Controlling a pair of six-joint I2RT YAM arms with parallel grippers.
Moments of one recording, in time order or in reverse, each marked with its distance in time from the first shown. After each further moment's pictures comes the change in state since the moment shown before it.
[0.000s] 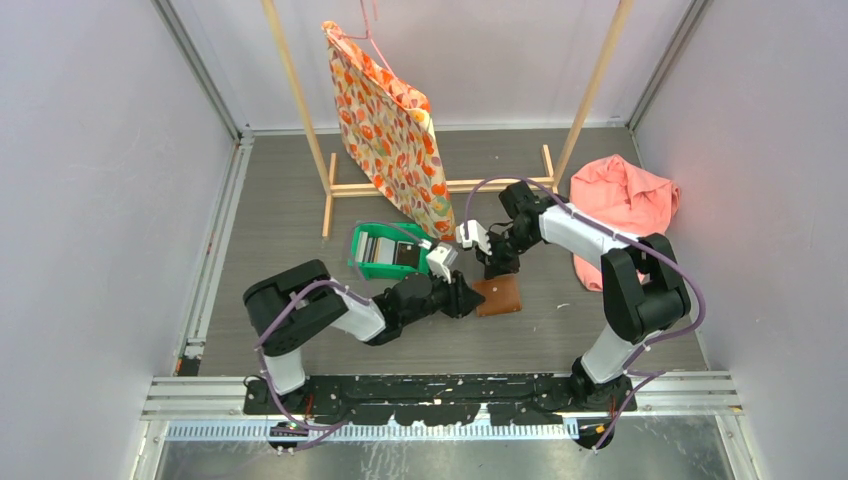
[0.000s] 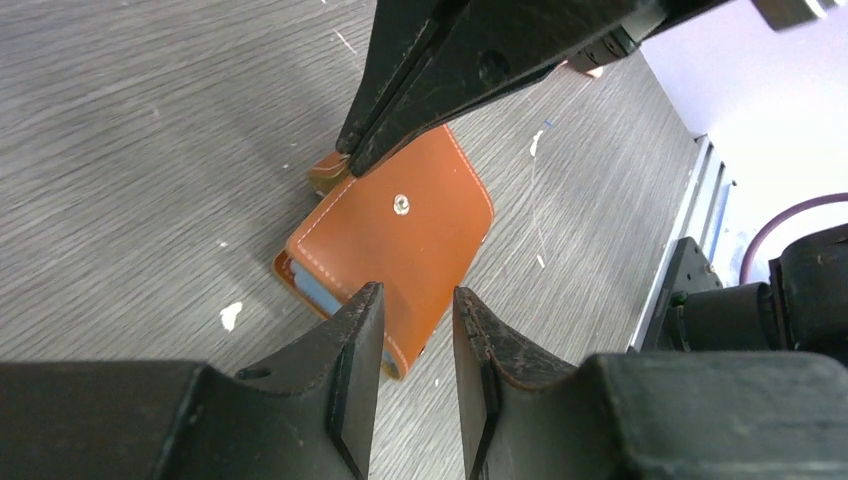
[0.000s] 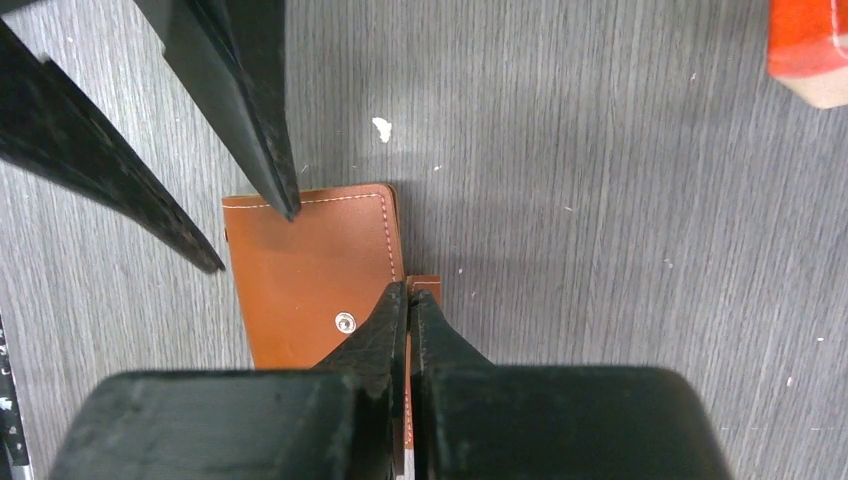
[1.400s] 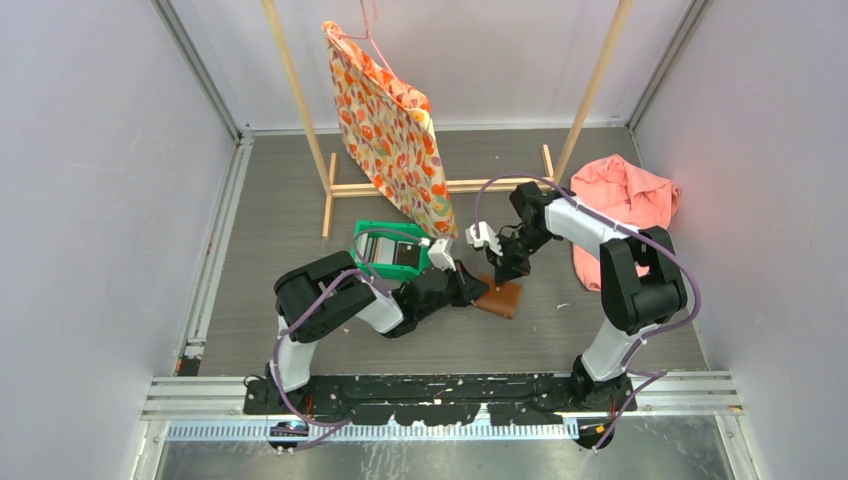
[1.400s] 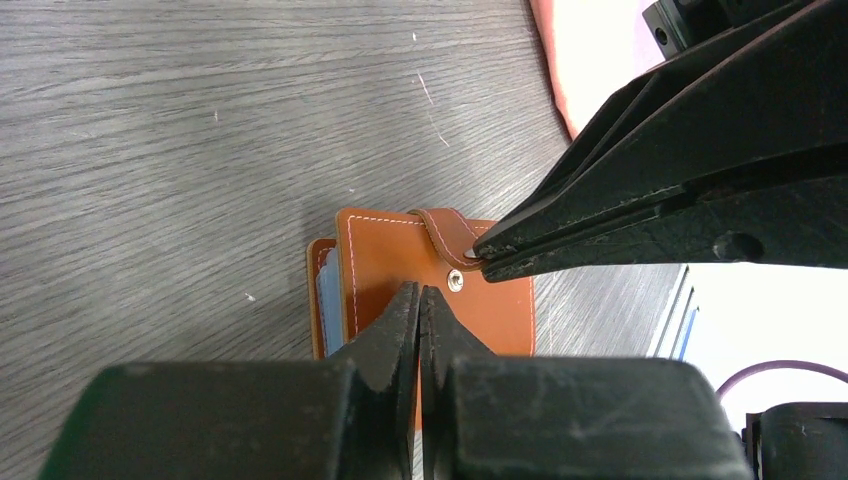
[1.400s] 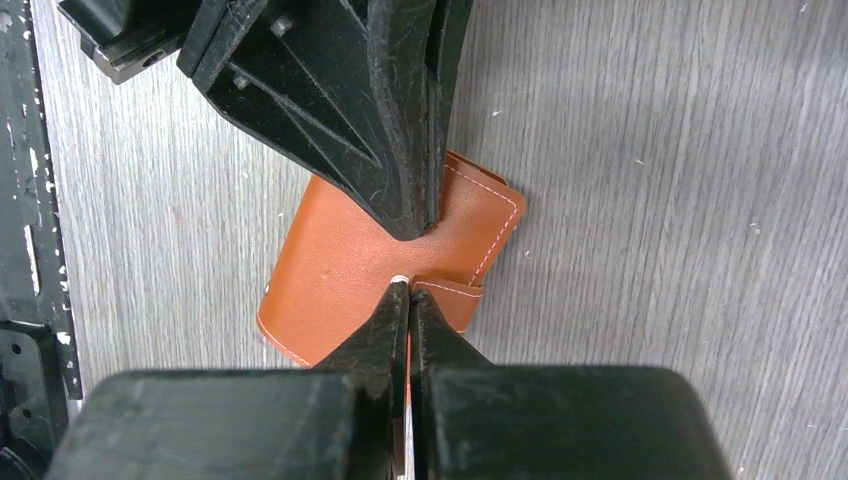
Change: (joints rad) left arm 0.018 0.202 0.153 -0.007 -0.119 -0.289; right arm -0.072 0.048 0.041 -0.179 -0.047 -0.130
